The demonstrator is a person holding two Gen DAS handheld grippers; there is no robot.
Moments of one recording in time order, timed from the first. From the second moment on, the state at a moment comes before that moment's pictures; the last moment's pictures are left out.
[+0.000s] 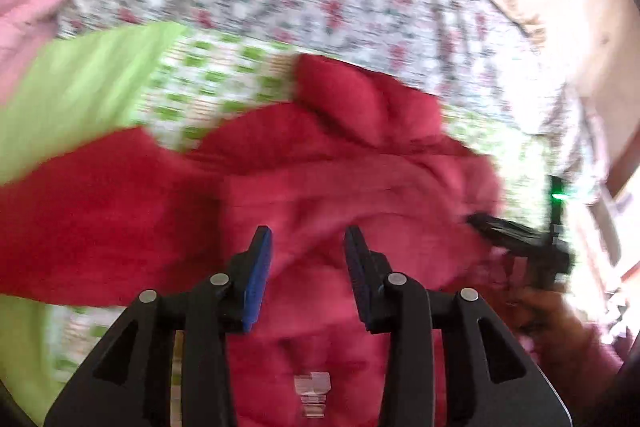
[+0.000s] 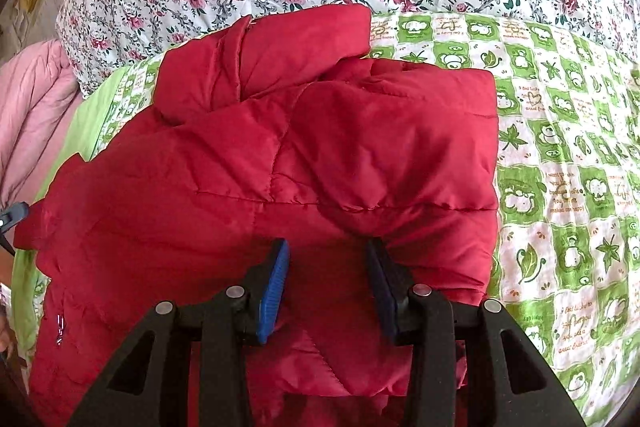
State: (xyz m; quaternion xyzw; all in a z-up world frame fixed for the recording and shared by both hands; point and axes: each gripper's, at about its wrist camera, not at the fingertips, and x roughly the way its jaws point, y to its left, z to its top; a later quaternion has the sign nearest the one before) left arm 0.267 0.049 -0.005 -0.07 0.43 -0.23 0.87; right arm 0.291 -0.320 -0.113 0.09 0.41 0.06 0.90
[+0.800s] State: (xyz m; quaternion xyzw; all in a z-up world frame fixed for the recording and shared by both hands) left arm 0.295 -0.007 -0.083 0.01 0.47 -0.22 0.85; right arm 0.291 -0.322 -0.089 0.07 0.40 0.02 0.92
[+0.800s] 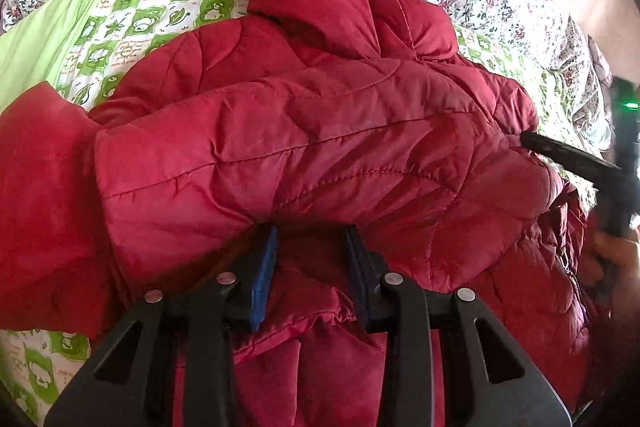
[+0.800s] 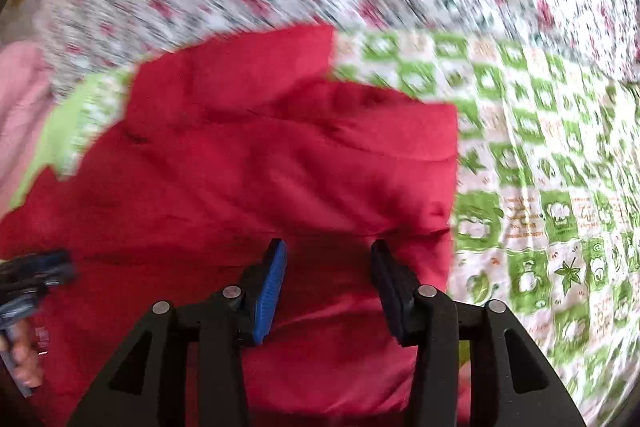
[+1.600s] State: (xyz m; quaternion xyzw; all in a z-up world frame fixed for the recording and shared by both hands) left arm 0.265 0.051 -0.047 -0.07 0.46 -0.19 0.86; right arm 0.267 -0.292 -0.086 0.07 0.41 0.09 0.90
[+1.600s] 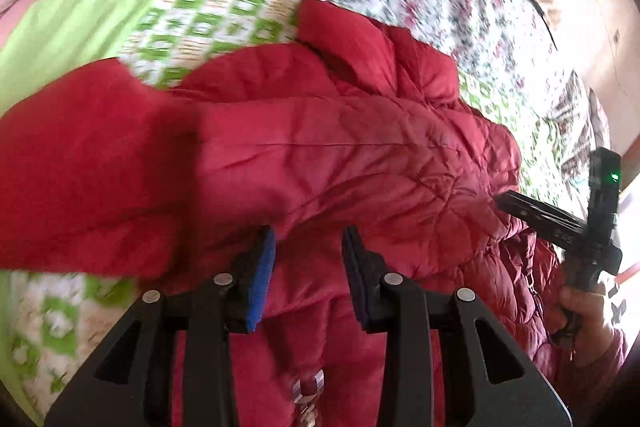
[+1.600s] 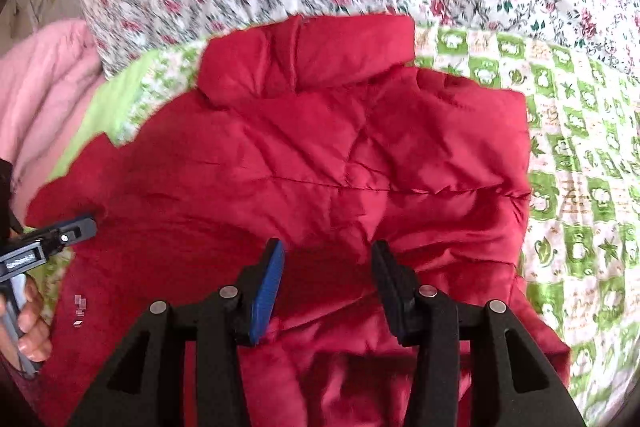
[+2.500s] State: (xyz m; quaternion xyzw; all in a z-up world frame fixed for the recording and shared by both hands) left arm 0.212 0.288 -0.069 -0.30 0.41 0.04 0.86; right arm 0.152 -0.287 -0.057 0.13 0.38 0.16 0.90
